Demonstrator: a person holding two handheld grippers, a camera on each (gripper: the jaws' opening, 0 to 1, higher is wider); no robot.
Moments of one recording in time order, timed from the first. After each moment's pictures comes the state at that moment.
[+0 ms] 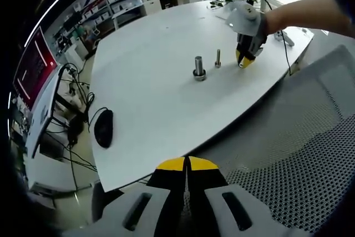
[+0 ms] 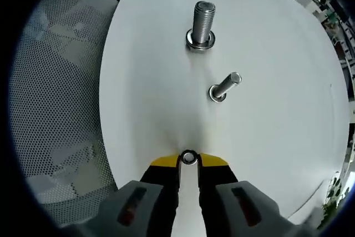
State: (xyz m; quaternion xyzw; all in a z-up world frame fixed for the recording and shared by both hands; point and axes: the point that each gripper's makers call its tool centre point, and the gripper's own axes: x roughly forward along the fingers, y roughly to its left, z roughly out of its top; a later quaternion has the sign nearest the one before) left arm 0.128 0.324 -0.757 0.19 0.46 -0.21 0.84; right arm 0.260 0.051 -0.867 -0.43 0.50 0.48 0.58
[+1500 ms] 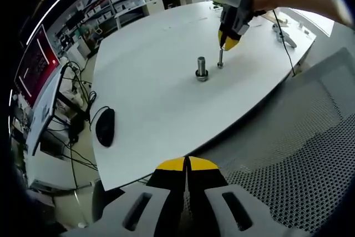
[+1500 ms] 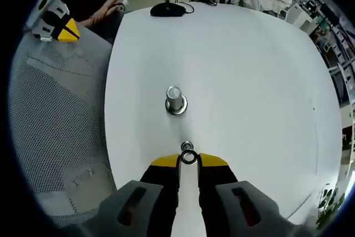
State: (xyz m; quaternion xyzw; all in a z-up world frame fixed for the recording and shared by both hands) left arm 0.130 0.327 -0.757 0.18 0.46 -0.20 0.85; right arm 0.305 0.115 -0.804 -0.39 0.45 0.50 0.63
